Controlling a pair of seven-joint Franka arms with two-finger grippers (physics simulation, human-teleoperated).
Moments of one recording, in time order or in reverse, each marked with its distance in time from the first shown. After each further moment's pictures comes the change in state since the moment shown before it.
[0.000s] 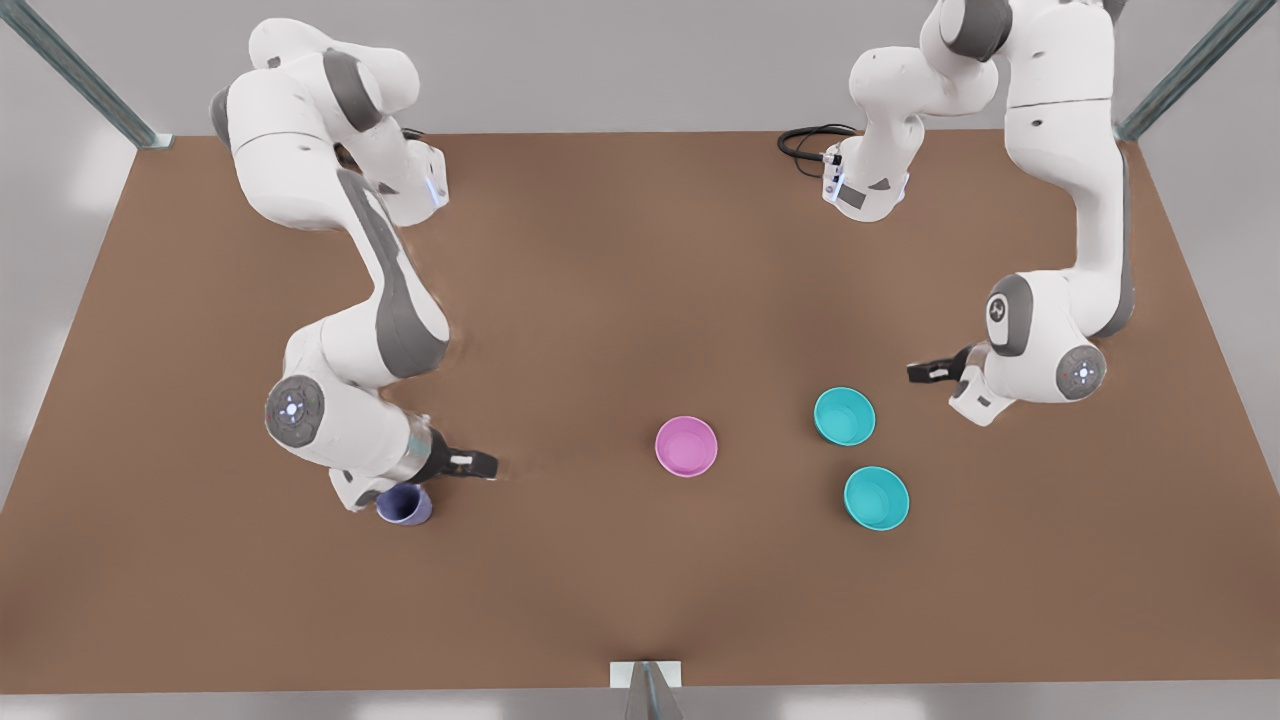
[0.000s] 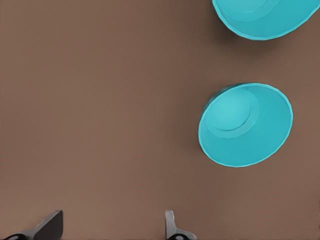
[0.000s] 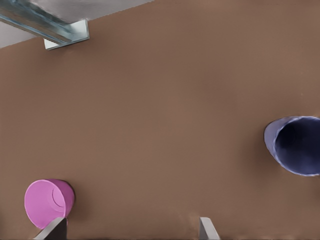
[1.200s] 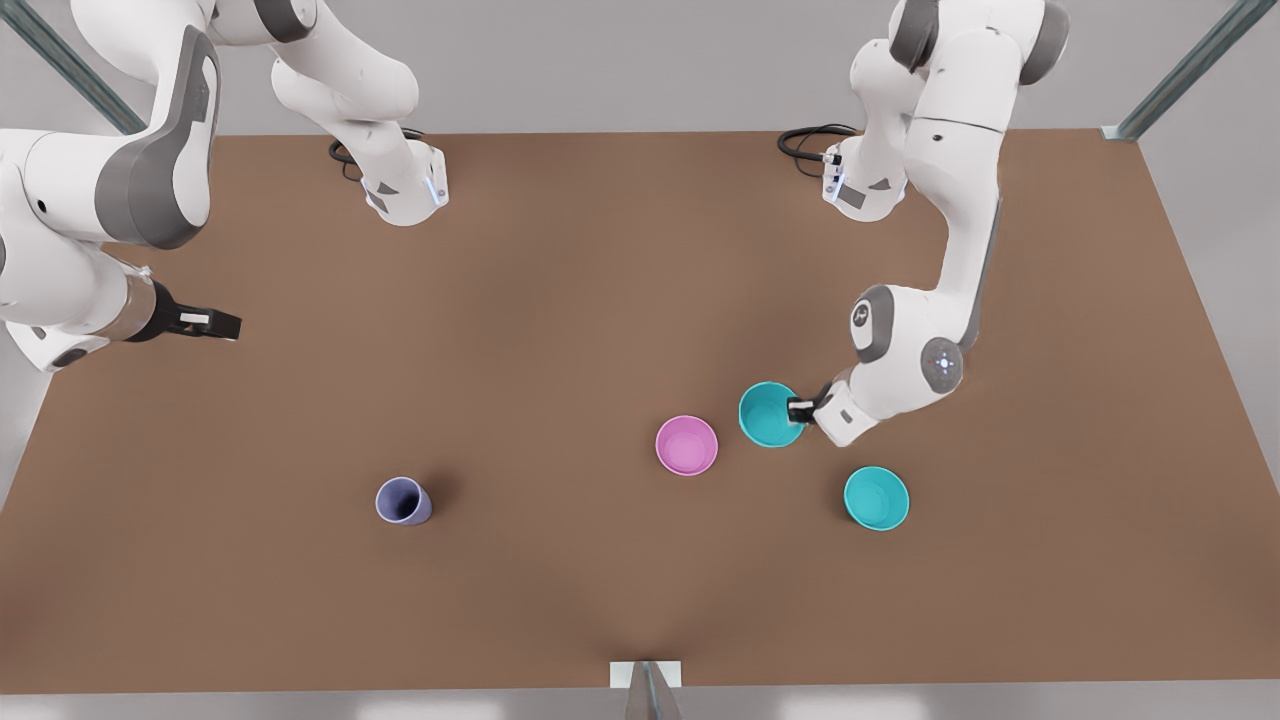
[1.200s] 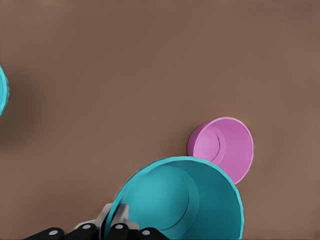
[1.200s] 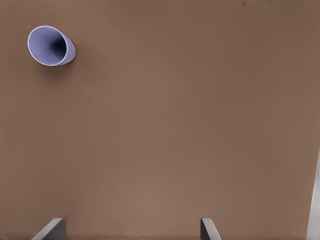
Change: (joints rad) left arm -0.327 0.142 -0.048 0.246 -0.319 0.315 0.108; right arm -0.255 -0.404 -0.045 -0.178 -0.270 -0.479 -0.326
